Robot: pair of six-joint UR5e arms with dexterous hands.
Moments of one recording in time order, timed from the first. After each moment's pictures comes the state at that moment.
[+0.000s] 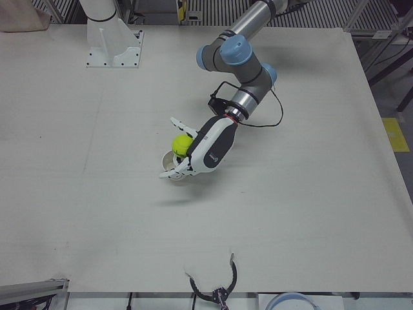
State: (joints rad) left arm -0.92 -1.73 -1.78 0.14 1.58 0.54; right arm 1.49 -1.45 1.48 -3.32 -1.41 0.08
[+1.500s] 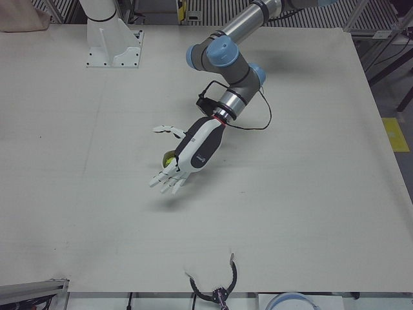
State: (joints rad) left arm -0.92 -1.78 -1.79 0.22 1.59 0.45; right arm 1.49 -1.45 1.48 -3.32 -1.41 0.08
